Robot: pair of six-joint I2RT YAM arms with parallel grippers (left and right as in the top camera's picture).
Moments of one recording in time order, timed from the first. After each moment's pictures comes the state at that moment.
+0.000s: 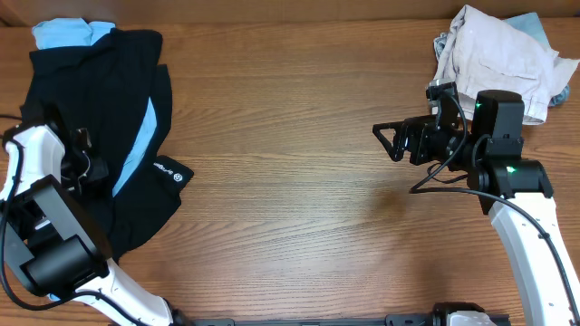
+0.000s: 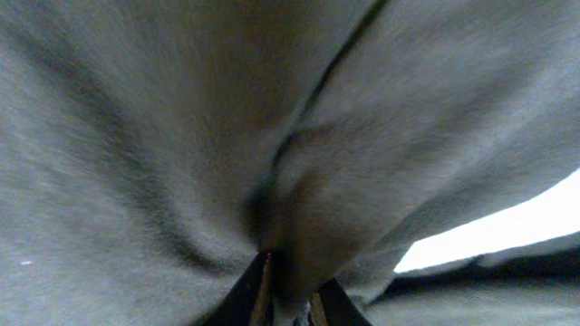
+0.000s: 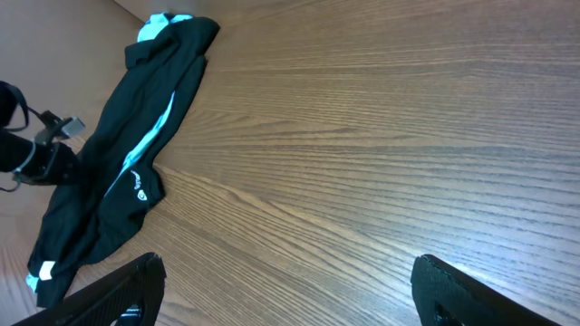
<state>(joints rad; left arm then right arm) 0.53 1.98 1.43 -0.96 -0.11 0.16 -0.01 1.27 1.02 -0.51 -0.67 0.07</state>
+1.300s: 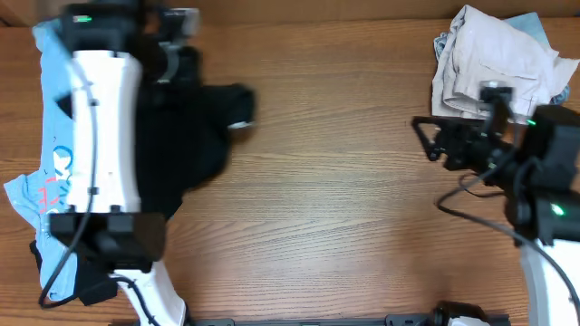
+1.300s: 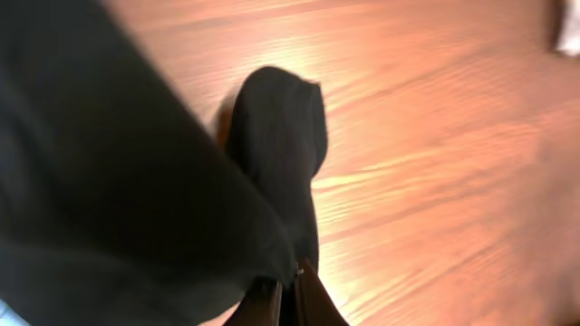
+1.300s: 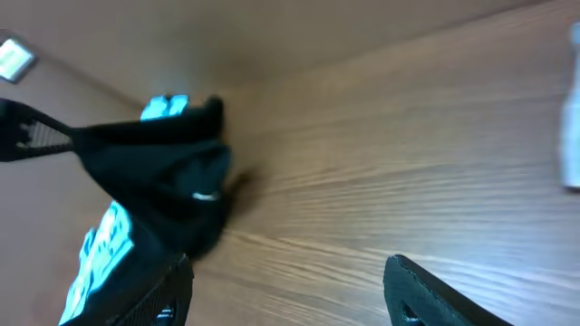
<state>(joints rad) -0.05 2.00 2.29 -1.50 0.32 0.11 -0.16 1.05 1.09 -0.65 -0.67 0.20</state>
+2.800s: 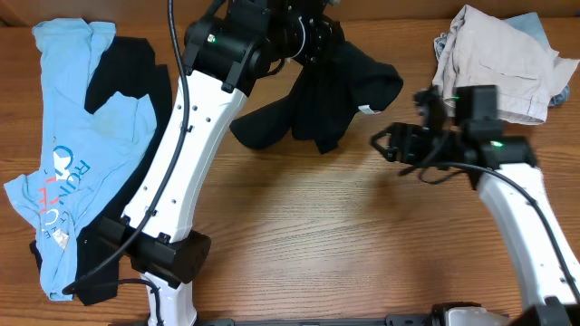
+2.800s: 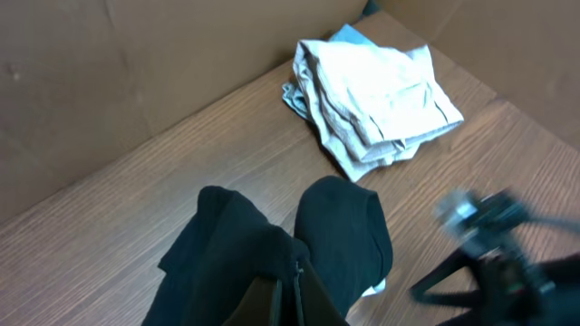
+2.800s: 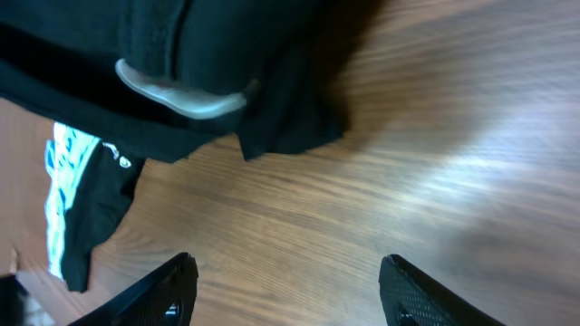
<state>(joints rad) -0.46 2.00 2.38 -1.00 0.35 0.02 0.08 1.44 1.12 -0.71 -0.56 0.19</state>
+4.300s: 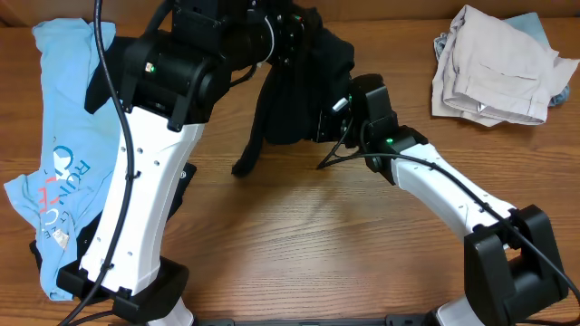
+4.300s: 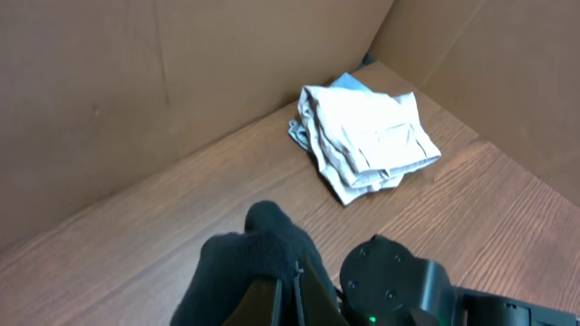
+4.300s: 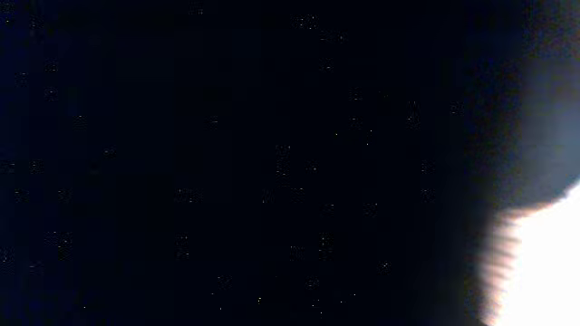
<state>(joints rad) -0.44 1.82 2.38 -1.07 0.33 -0.03 0.42 1.72 1.12 -0.02 -0.44 0.51</state>
